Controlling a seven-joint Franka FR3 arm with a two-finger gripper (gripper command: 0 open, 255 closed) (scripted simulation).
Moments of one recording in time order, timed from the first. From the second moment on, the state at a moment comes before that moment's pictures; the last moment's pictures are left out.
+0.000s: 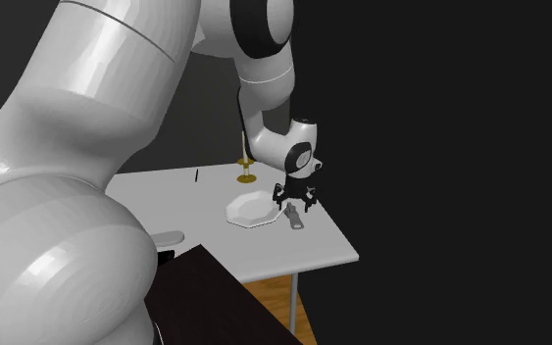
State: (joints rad) arm 0.20 0.65 0.10 -2.00 0.12 2.72 -0.56
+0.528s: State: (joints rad) arm 0.20 0.70 0.10 -1.97 0.12 2.75 -0.56
